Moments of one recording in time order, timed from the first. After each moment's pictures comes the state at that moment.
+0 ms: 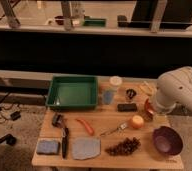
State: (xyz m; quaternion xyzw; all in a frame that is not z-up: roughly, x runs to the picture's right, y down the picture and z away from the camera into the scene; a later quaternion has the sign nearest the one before) arm 0.293 0.114 0.680 -0.28 0.02 0.03 0.96
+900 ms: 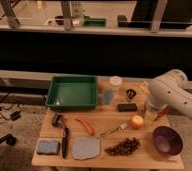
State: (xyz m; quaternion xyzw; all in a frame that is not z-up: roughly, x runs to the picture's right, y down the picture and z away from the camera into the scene) arm 0.278 0.102 0.725 -0.23 0.08 0.16 0.96
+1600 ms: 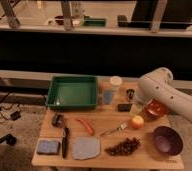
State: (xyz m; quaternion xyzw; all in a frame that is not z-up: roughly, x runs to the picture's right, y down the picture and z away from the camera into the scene) arm 0.217 0.082 0.758 -0.22 0.01 0.22 0.95
